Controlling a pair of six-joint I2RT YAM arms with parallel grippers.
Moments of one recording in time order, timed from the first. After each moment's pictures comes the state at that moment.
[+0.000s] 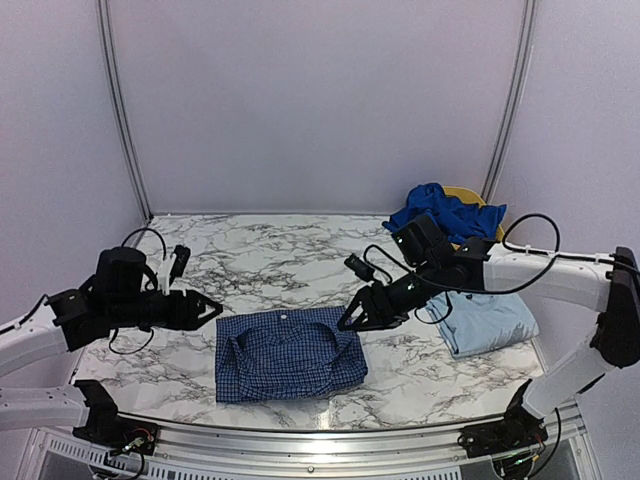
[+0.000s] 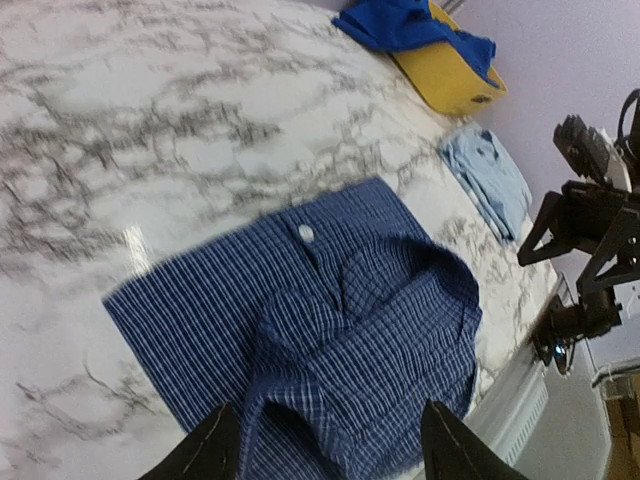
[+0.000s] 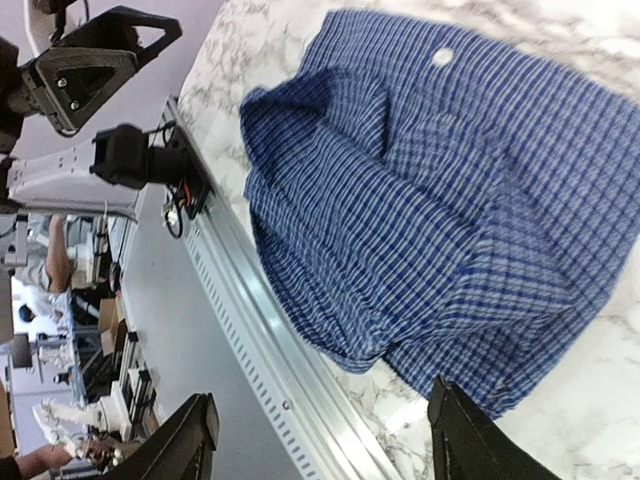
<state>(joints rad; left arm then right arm) -0.63 0.86 0.58 -0.29 0.22 -0.50 0.76 1.46 1.05 -0.49 -0.70 0.44</state>
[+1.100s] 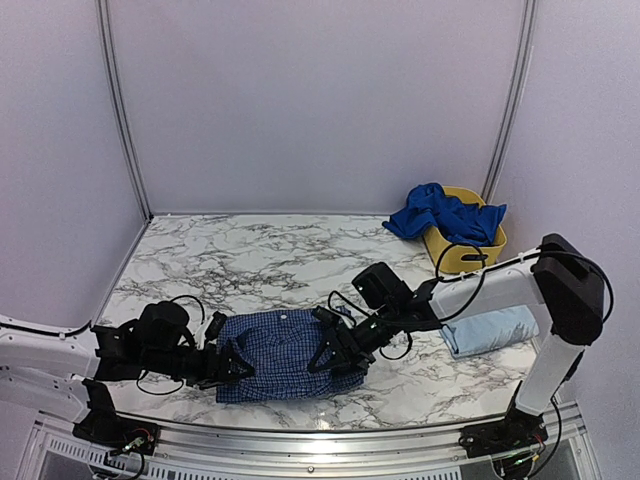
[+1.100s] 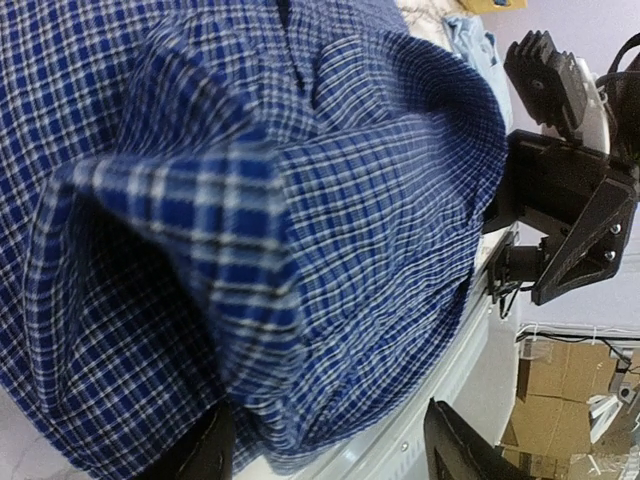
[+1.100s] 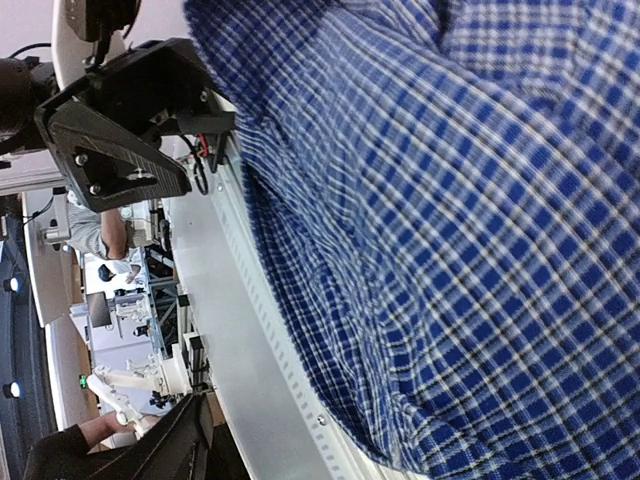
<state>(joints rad) -0.93 1.06 0.31 0.07 0.32 -0.98 0.89 1.74 0.92 -0.09 -0.88 0.67</state>
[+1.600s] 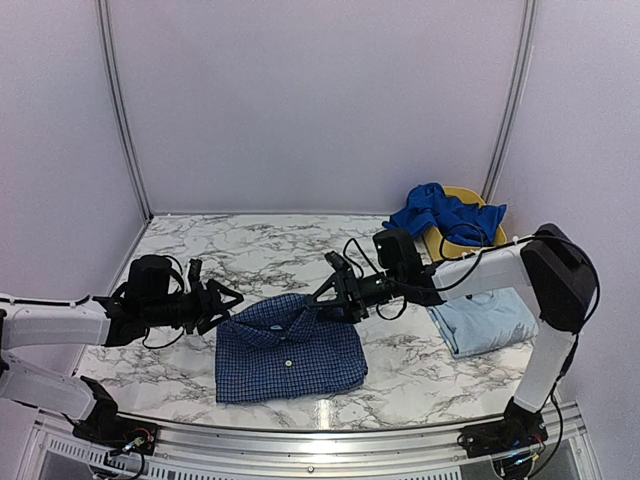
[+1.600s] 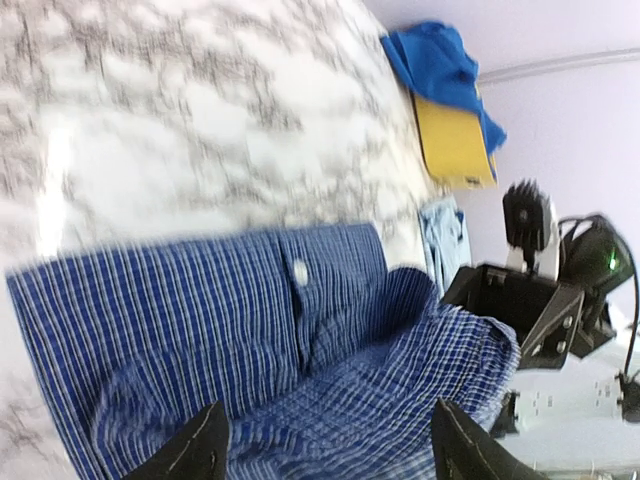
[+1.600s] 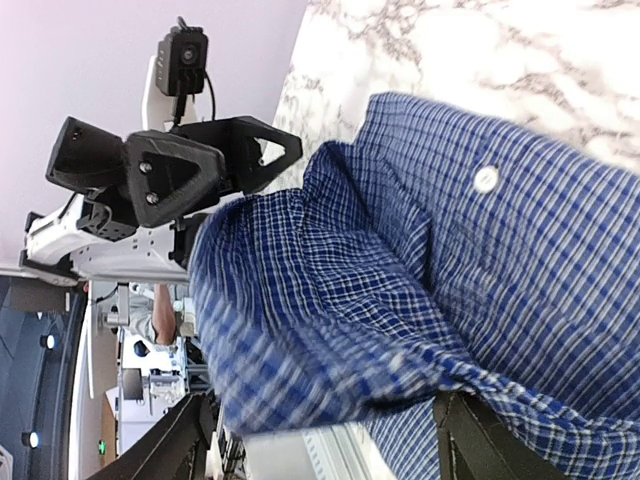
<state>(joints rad) -0.60 1.17 0.42 0.24 0.36 -1.01 0.71 1.79 0.99 0.25 -0.94 0.84</state>
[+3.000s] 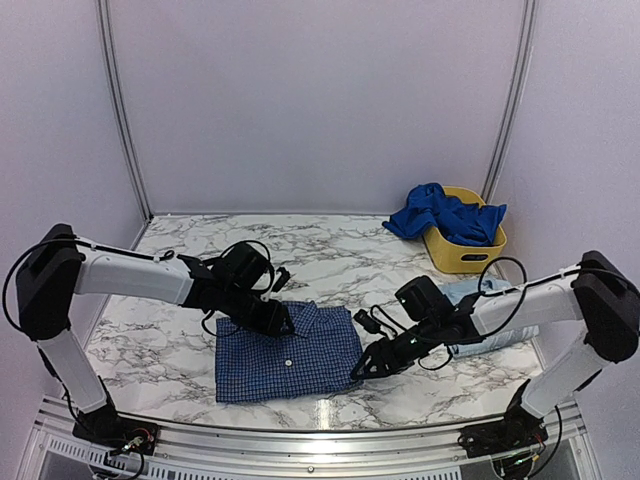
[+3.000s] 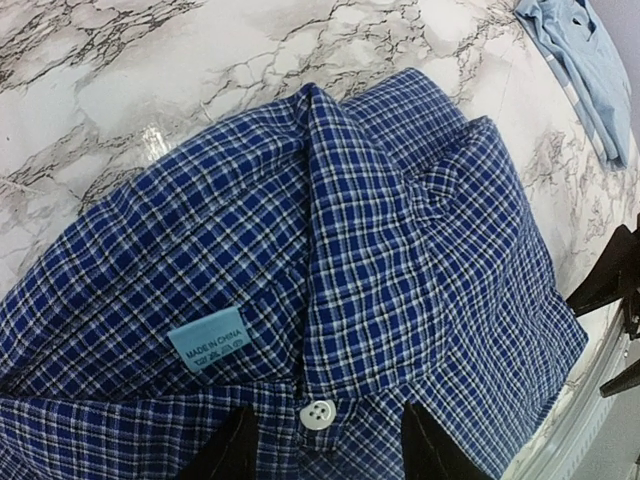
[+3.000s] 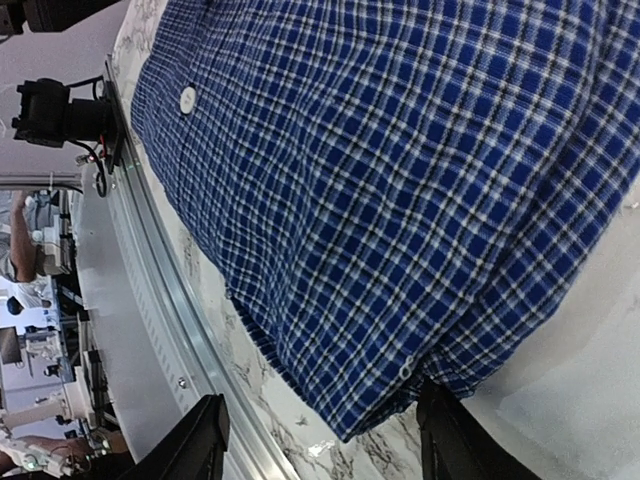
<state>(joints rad) -0.84 1.72 1.03 -0.27 0.21 -0.45 0.78 1.49 0.63 -0.09 -0.70 0.45</state>
